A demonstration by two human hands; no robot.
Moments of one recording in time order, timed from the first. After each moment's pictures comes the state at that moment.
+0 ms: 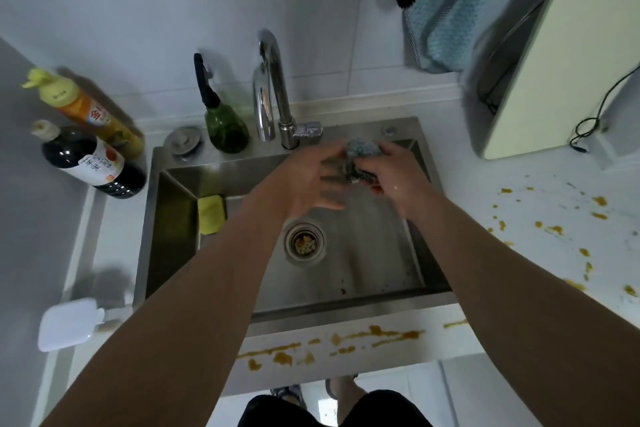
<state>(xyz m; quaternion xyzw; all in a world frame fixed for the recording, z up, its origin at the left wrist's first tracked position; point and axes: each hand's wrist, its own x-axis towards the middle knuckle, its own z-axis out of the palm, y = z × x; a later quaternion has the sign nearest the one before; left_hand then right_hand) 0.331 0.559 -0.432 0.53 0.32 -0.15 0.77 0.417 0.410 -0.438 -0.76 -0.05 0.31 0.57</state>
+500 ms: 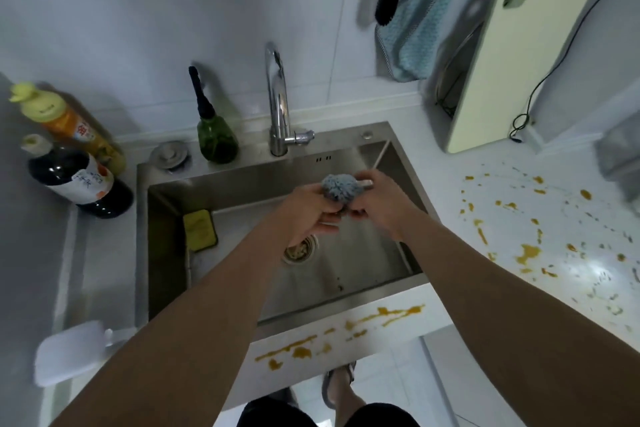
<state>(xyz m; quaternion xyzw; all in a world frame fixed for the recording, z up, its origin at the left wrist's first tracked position) 0.271 0.559 -0.465 0.60 0.24 -0.18 0.74 0.339 0.407 -0.435 -0.79 -0.01 0.32 0.52</state>
